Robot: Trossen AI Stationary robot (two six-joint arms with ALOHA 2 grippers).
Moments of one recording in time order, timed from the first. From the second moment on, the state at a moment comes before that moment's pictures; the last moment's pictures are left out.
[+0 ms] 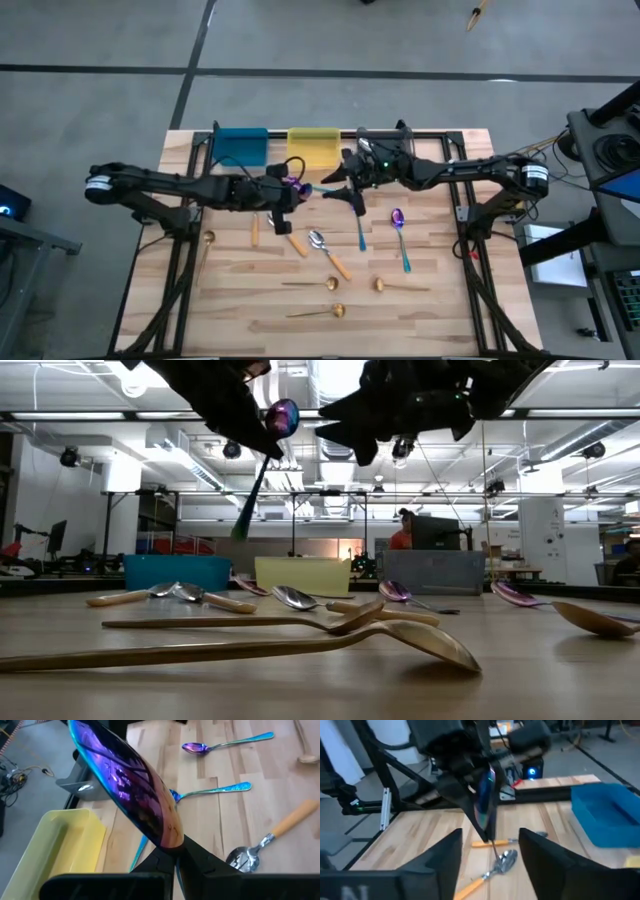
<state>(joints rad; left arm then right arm) 0.00 1.32 0.94 -0.27 -0.27 0.15 -0.28 1.53 0.92 0.44 -0.47 0.06</state>
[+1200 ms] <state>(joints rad) 0.00 1.45 1.02 -0.14 -0.27 0.18 -0.27 1.62 0.92 0.66 -0.63 -0.10</state>
